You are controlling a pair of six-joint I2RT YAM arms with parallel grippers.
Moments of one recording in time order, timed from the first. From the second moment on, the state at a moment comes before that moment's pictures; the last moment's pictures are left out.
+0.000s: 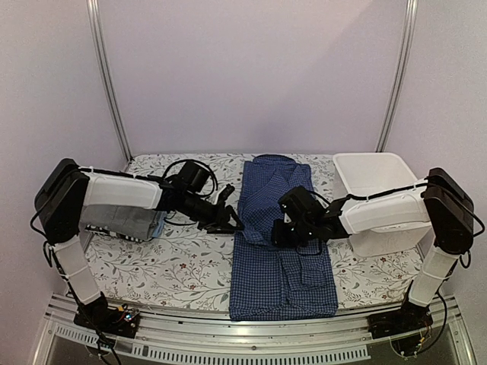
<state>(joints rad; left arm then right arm) -0.67 1.81 1.11 -0.19 0.61 -0.57 0.92 1.75 1.00 -0.14 0.07 0.83</state>
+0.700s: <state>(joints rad) -0.66 1.78 0.93 -0.03 0.62 -0.62 1.06 1.74 1.10 -0.28 0.18 0.87</state>
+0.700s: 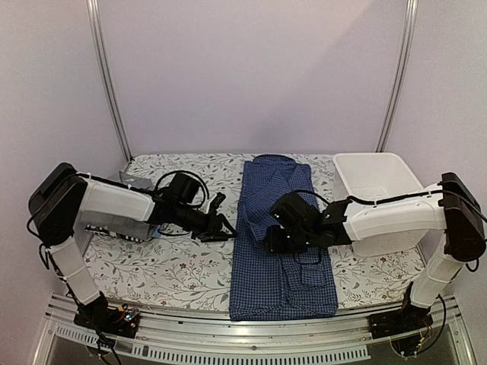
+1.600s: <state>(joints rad) -0.71 1.78 1.02 -0.04 0.61 -0.68 0.93 1.72 0.93 -0.06 0.18 0.81</state>
